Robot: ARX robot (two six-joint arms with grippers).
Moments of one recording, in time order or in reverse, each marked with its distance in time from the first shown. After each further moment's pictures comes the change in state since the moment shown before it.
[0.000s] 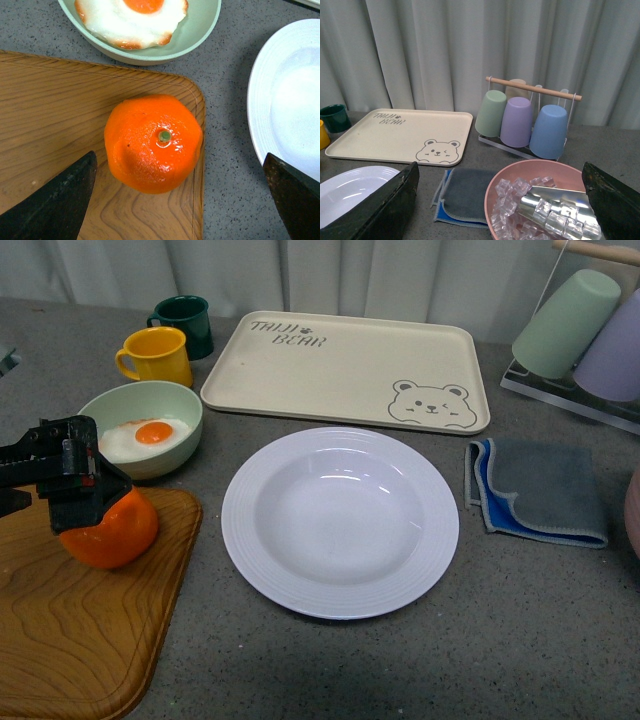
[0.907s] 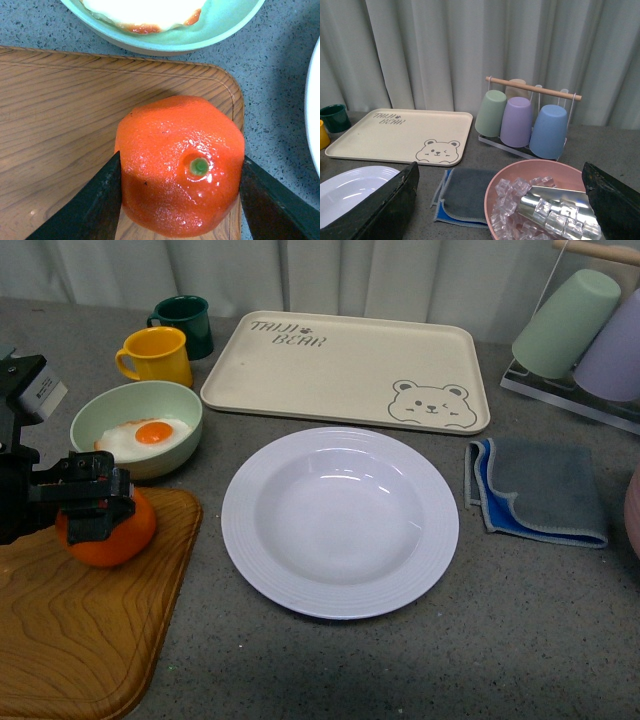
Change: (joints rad) left arm 0.008 0.212 0.121 -0.018 -0.021 0.076; right arm 0.000 0.000 0.000 0.000 0.000 0.000
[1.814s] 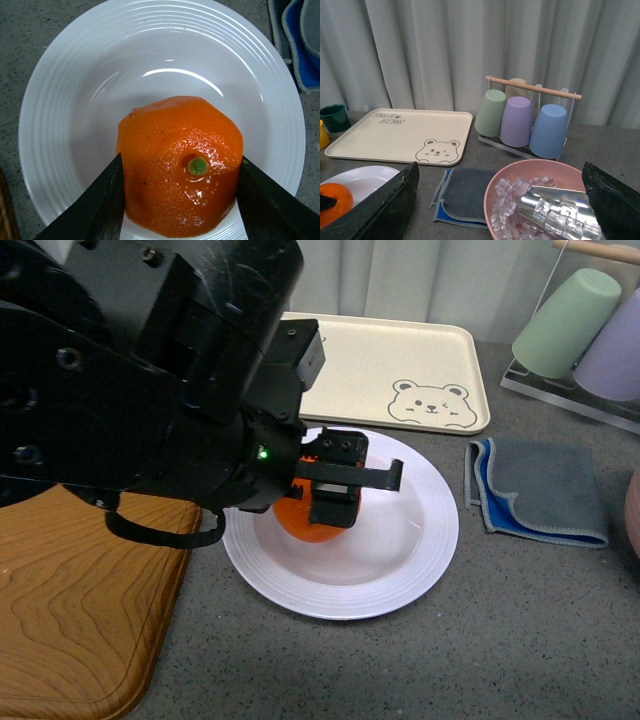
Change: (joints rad) left arm -0.457 0.113 0.266 -0.058 -0.096 -0.141; right arm 0.000 0.000 0.000 0.000 0.000 0.000
